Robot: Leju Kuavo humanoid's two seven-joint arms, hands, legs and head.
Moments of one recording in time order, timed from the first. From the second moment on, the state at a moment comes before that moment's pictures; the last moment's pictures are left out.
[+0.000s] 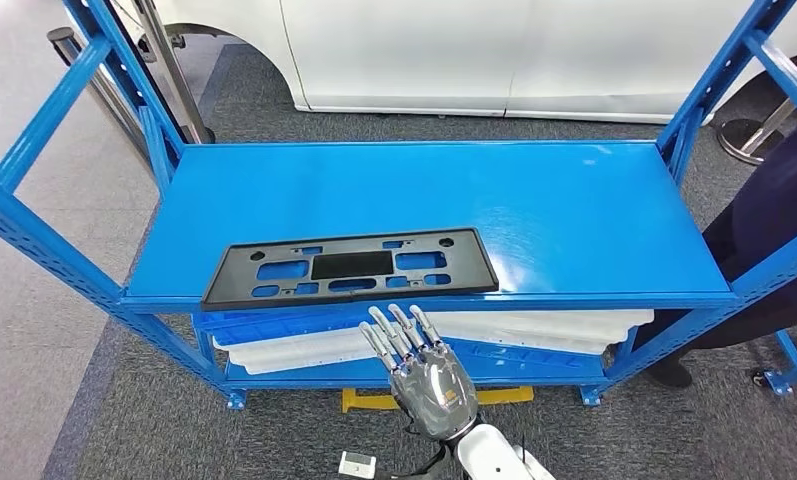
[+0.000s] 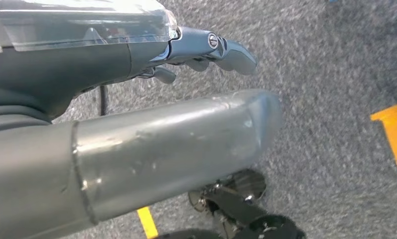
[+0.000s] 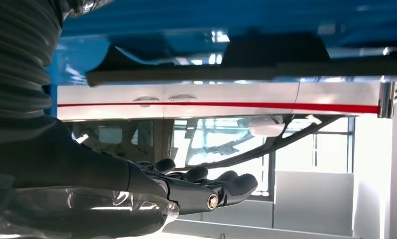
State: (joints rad) left arm -0.02 -0.10 1.00 -0.25 -1.19 0.06 -0.45; right arm -0.13 -0.03 0.67 -1.49 1.54 -0.50 0.10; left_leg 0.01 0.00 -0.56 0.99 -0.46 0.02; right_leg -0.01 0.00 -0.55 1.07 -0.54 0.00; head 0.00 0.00
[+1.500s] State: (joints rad) left arm -0.03 -0.10 1.01 -0.25 -1.25 0.08 -0.44; right arm -0.16 0.03 0.63 -1.41 1.49 -0.47 0.08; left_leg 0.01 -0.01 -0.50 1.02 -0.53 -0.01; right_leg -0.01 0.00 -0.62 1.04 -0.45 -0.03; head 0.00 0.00
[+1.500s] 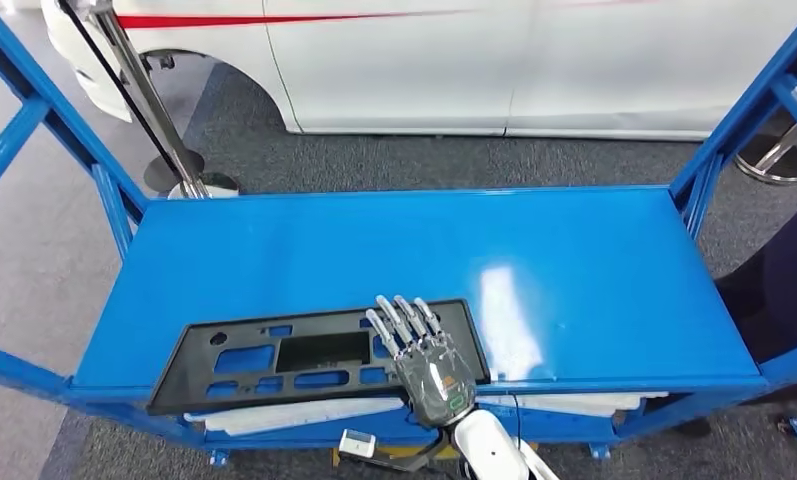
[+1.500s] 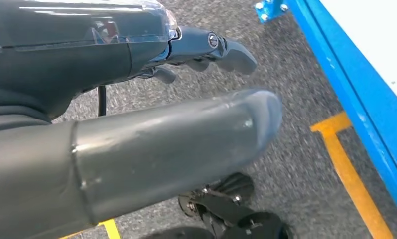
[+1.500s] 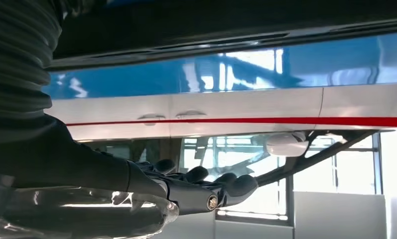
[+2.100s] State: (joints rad) left arm -0.03 -0.10 1.01 -0.25 -1.26 0.08 -0.45; right arm -0.18 0.06 0.63 -1.37 1.49 -0.46 0.08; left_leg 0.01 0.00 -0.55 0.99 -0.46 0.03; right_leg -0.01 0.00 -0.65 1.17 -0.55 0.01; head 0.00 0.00
